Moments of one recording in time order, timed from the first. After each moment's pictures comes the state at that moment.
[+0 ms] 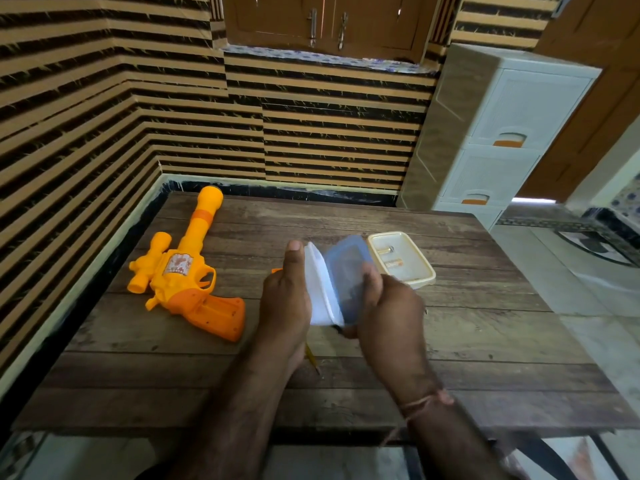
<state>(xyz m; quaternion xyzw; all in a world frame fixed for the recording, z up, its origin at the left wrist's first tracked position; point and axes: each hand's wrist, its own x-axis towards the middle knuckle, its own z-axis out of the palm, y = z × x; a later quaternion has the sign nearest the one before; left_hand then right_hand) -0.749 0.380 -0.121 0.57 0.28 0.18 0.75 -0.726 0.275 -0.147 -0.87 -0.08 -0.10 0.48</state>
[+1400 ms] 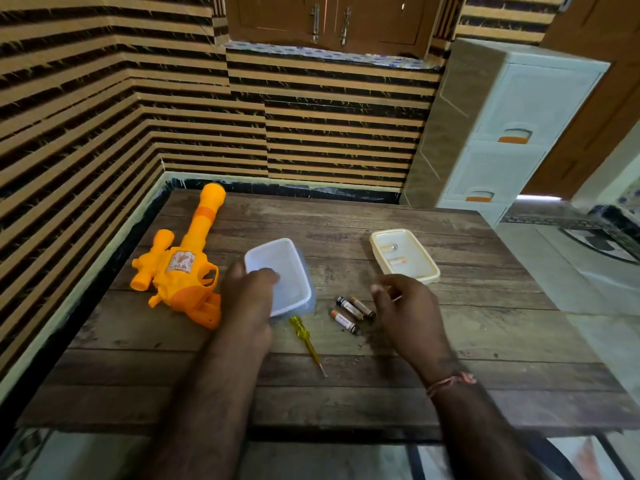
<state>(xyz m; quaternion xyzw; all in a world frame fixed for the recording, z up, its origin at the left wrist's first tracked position) -0.736 0.434 -0.157 0.52 0.37 0.17 0.75 -0.699 0.245 -0.164 -0.93 -0.06 -0.06 0.37</state>
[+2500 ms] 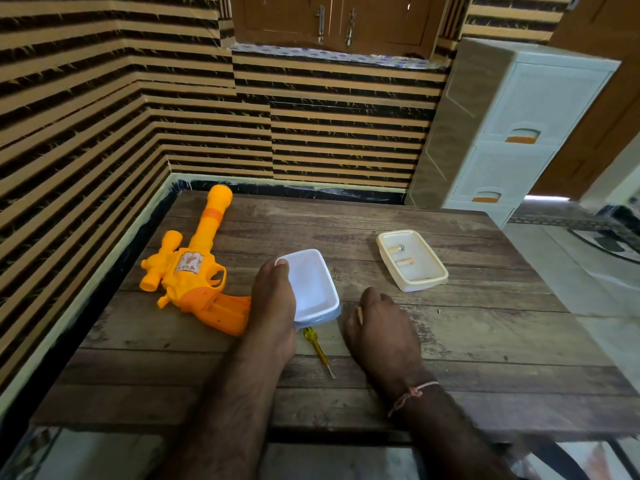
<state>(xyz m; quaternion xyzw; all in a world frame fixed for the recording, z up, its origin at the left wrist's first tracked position) -0.732 0.416 -0.166 0.50 0.34 0.16 0.78 -0.711 0.278 -0.193 -0.97 -0.16 -0.07 0.17</state>
